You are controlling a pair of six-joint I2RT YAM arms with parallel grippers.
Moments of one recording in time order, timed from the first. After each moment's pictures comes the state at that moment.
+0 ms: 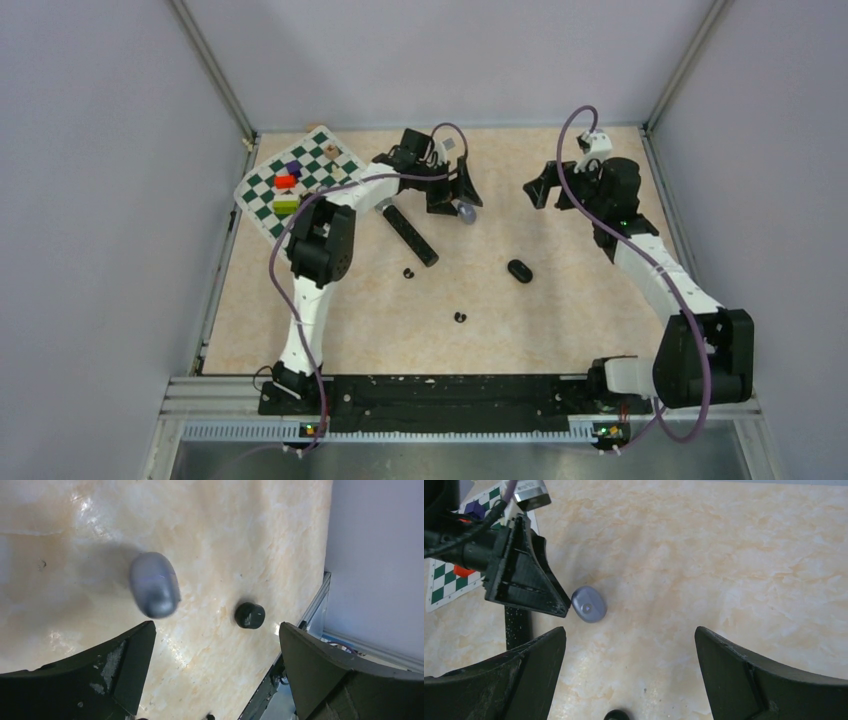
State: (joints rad) left arm -0.45 2.29 1.85 -0.42 0.72 -0.57; right arm 0.09 1.30 0.87 0.11 -0.37 0.17
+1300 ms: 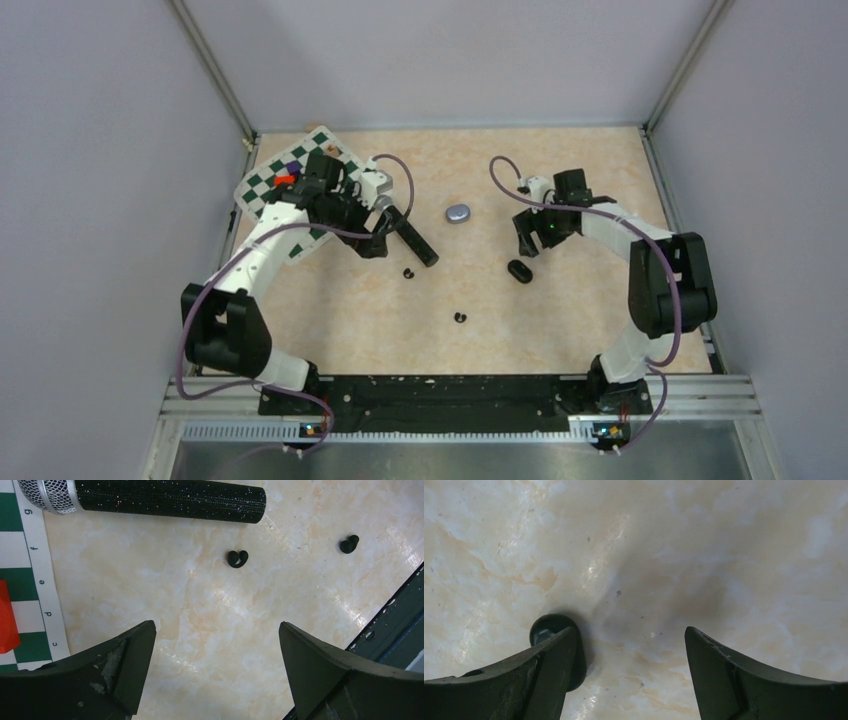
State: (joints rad) left arm -0.22 1.45 1.22 -0.82 0.51 0.42; right arm 0.18 1.66 1.03 -0.41 -0.30 -0.33
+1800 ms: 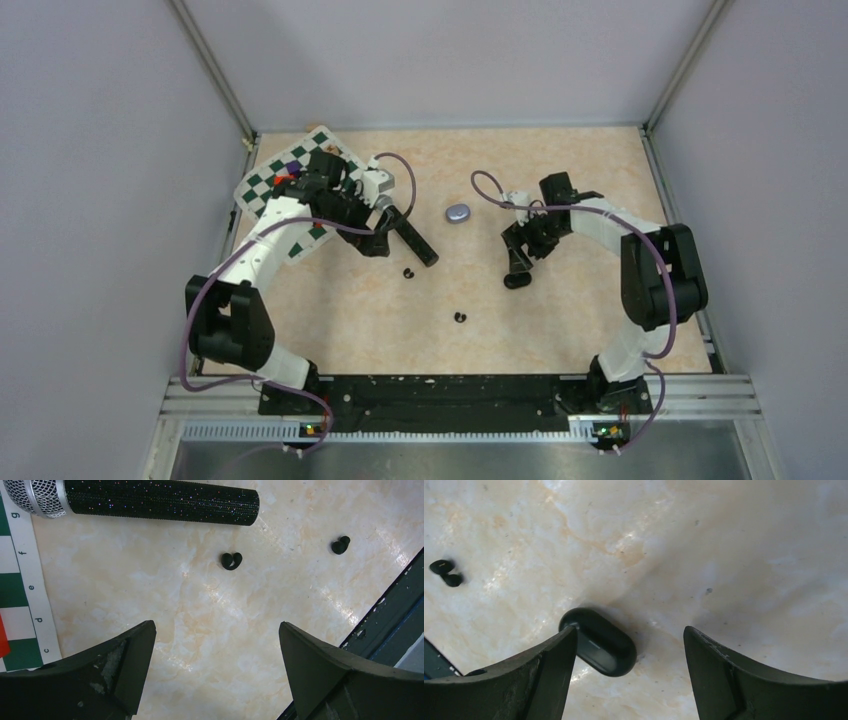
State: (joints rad) left arm -0.22 1.51 1.27 -0.85 0.54 0.42; right arm 0.24 1.73 1.09 -0.64 -0.48 -0.48
